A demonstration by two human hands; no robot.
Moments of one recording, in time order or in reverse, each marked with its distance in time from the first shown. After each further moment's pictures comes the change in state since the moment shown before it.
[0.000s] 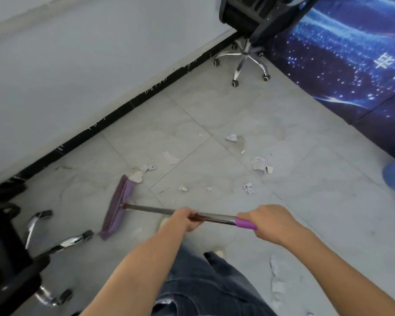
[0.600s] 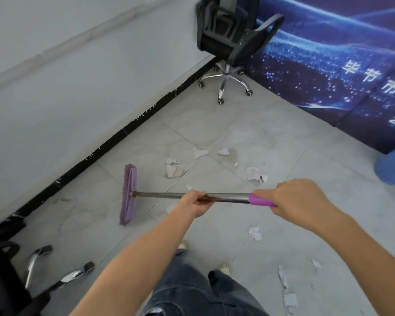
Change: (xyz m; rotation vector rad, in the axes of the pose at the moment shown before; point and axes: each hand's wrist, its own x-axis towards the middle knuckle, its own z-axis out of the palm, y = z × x) left_hand -0.071 0.020 0.077 -0.096 -0.205 0.159; right_hand -0.063 0.045 -0.044 -0.144 0.333 0.196
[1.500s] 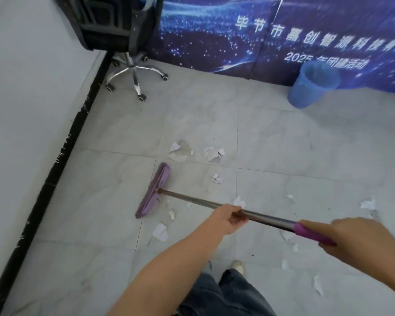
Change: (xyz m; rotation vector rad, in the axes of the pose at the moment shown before) left_hand 0.027 -0.011 0.045 0.746 -0.163 -0.465; right_hand -0.052 -0.059 -0.002 0.420 -0.294 0.616
